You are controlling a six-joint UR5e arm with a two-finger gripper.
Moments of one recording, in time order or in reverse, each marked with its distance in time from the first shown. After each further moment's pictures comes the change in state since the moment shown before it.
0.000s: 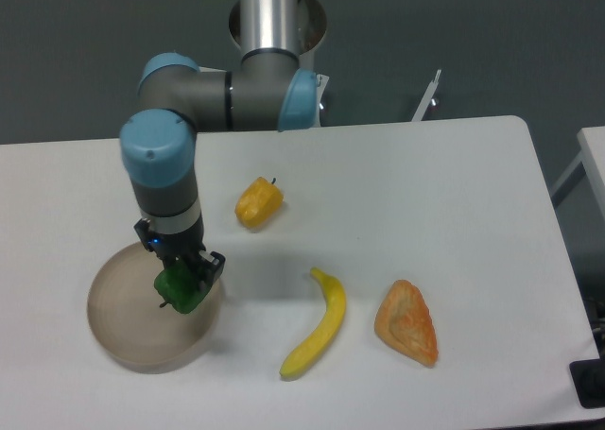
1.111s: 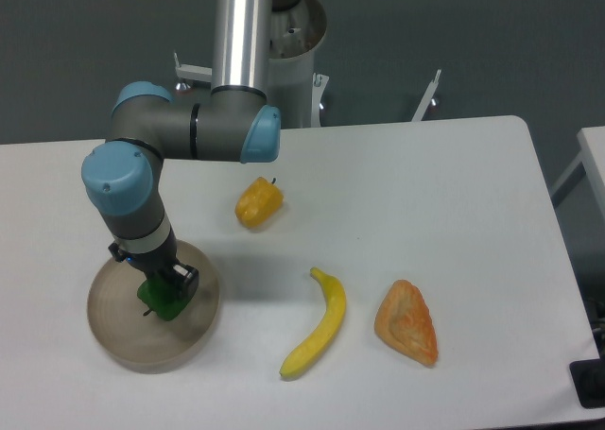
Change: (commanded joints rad) arm -0.037 -0.060 0.003 0.054 -0.008 -0.011
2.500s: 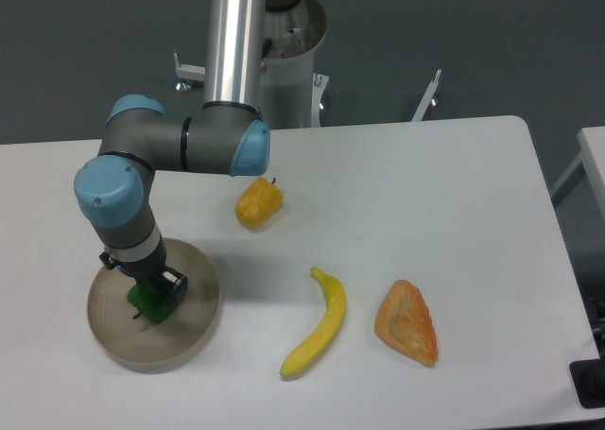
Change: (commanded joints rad) arm -0.015 -0.023 -0.006 0.000 -0.017 -0.021
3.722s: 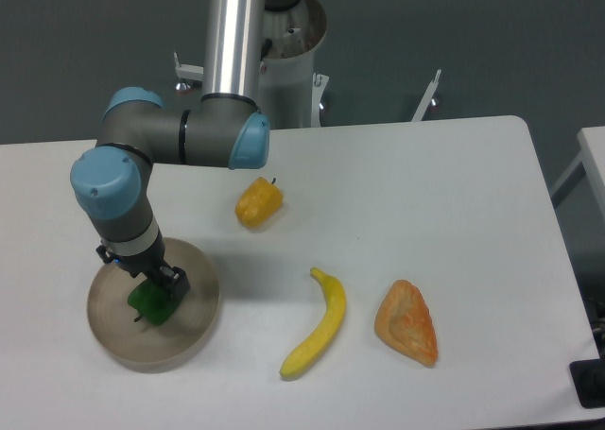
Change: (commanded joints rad) arm 0.014 0.054 0.000 -0.011 0.015 0.060
